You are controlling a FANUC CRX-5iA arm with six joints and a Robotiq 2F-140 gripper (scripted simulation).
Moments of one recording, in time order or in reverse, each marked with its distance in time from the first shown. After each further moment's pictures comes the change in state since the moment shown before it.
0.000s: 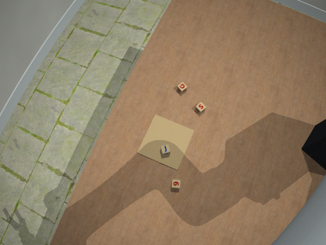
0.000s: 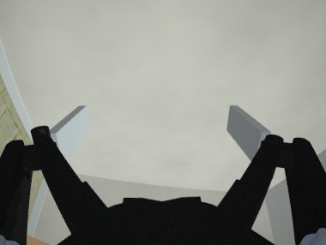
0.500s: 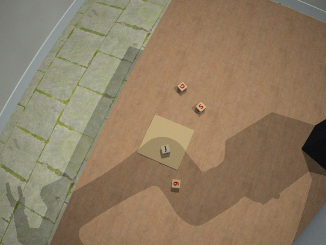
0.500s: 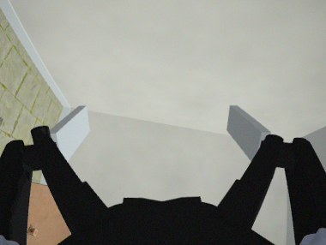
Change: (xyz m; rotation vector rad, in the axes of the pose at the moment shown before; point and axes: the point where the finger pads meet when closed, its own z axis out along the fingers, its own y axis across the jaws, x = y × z) arm -0.133 0.029 0.098 0.126 -0.307 0.007
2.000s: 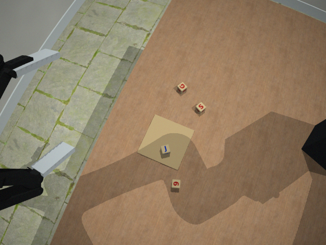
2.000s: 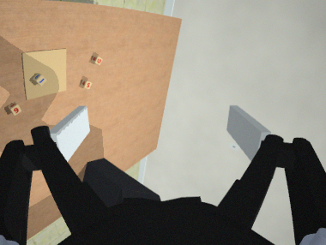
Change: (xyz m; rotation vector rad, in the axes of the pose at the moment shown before) arm -0.375 0.028 0.092 0.706 -0.764 0.217
